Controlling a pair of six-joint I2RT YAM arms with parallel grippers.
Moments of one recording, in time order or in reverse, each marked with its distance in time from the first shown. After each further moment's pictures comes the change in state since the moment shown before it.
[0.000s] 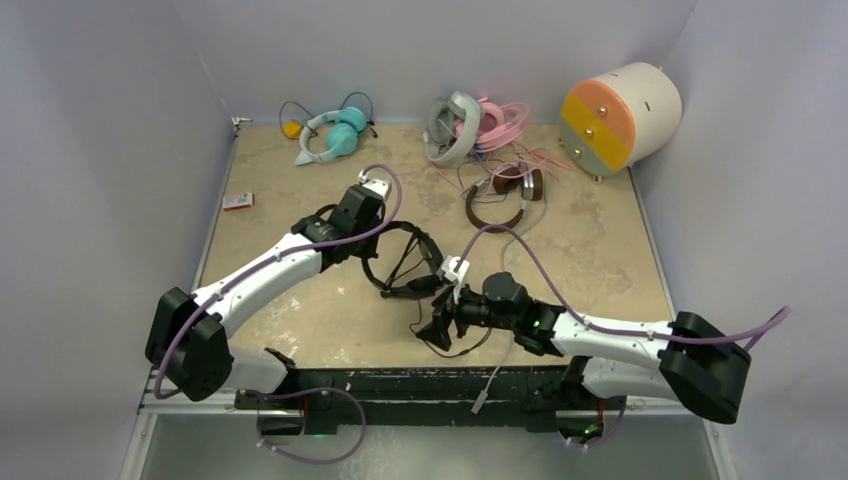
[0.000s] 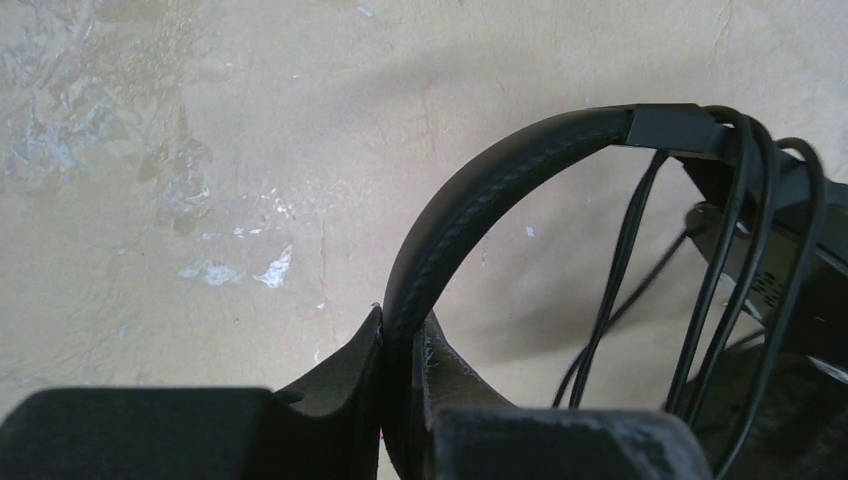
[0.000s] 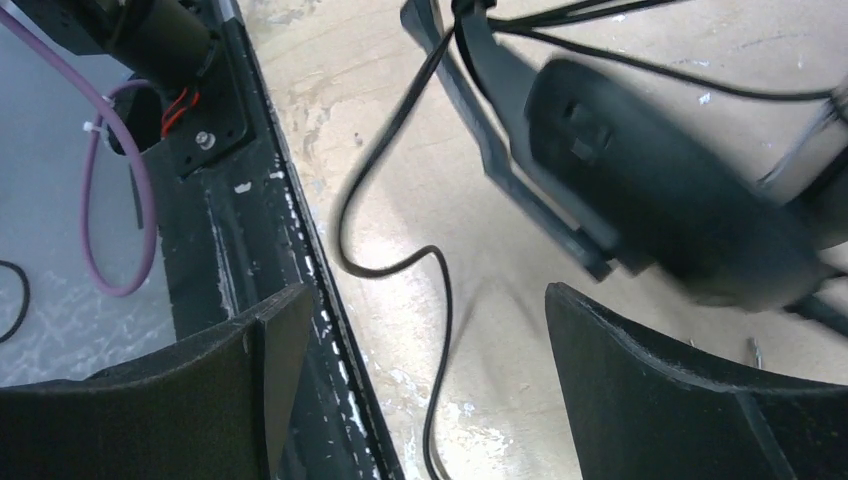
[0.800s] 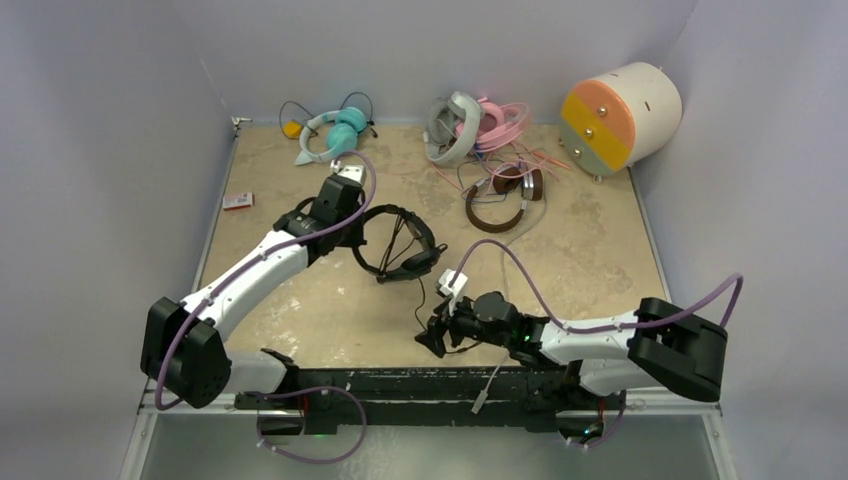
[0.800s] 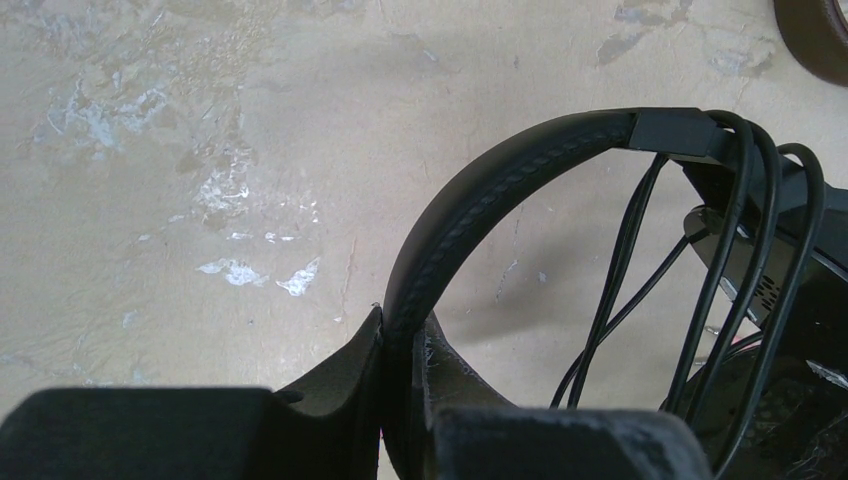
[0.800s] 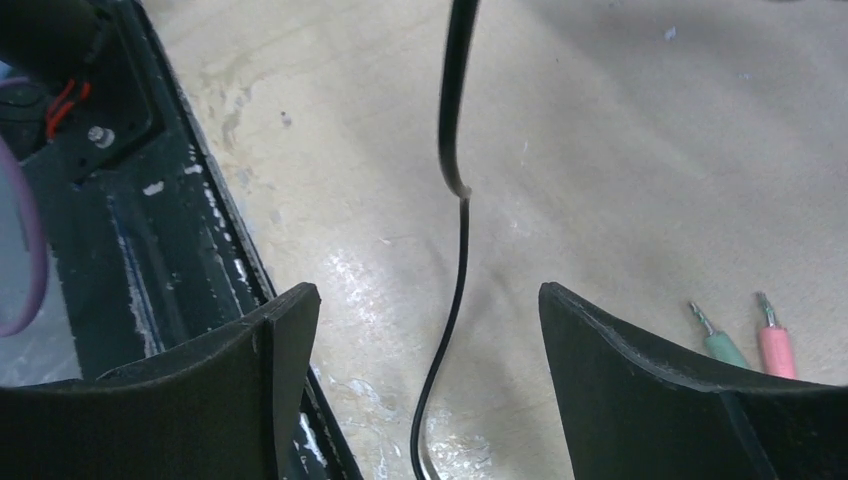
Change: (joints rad) left arm 0.117 -0.037 0.000 0.017 0.038 -0.104; right arm 0.125 0.130 -0.128 0.260 0.253 0.034
